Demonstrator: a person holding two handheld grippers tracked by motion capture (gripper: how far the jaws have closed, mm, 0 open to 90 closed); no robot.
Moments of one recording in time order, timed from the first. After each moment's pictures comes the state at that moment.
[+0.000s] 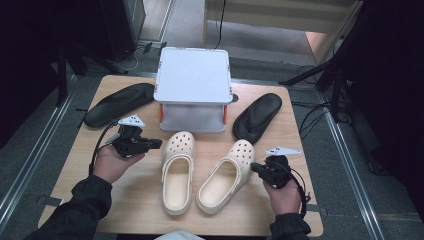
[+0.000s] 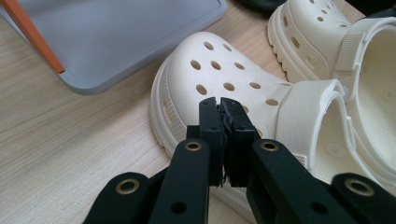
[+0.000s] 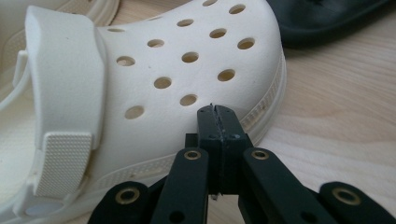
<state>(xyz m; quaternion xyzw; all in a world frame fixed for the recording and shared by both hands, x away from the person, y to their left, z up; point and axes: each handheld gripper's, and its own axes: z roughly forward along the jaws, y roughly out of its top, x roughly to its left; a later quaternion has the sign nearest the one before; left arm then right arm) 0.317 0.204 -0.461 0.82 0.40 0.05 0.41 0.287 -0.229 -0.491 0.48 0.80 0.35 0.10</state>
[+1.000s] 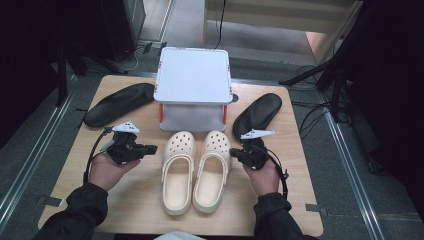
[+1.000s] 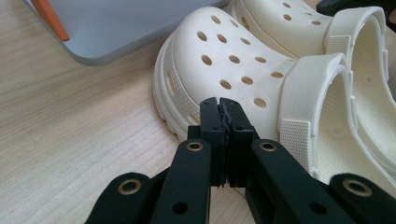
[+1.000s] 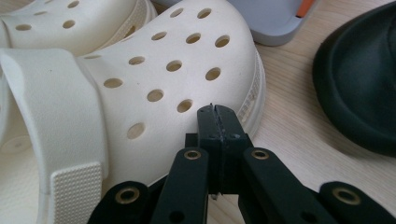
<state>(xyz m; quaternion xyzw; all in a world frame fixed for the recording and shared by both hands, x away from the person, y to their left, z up) 0.301 0.214 -0.472 0.81 0.43 0.04 0.40 0.337 -0.175 -0.493 0.41 0.83 0.37 0.08</state>
